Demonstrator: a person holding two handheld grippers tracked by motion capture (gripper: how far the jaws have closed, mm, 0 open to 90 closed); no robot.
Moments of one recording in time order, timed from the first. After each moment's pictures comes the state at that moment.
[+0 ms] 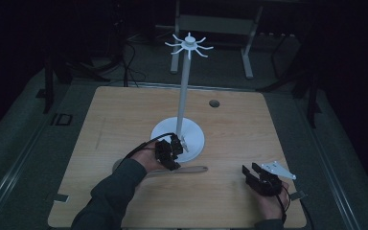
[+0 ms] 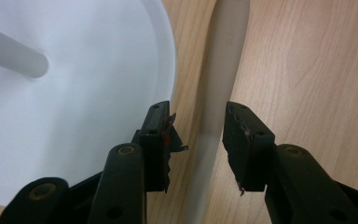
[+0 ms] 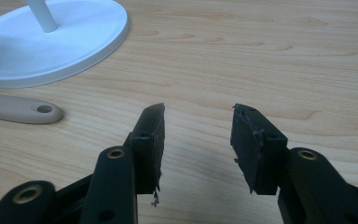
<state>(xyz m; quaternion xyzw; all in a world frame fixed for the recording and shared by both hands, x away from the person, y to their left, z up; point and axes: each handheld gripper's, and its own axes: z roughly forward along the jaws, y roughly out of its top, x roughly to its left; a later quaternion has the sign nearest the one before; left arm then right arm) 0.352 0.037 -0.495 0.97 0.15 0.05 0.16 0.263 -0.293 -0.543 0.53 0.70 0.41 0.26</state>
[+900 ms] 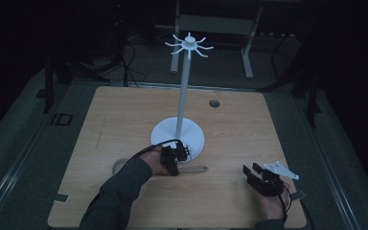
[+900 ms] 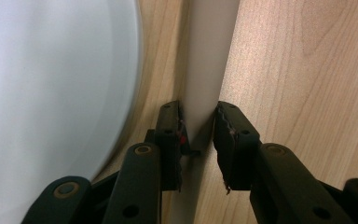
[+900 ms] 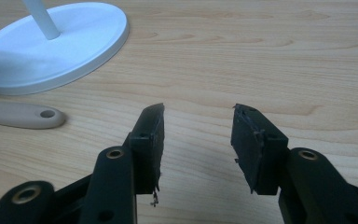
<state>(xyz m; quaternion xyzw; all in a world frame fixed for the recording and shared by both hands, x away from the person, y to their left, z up) 0.360 0.020 -0.528 0.99 0.13 -0.01 0.08 0.264 -0.299 -0.544 0.54 0.69 0.42 0.24</state>
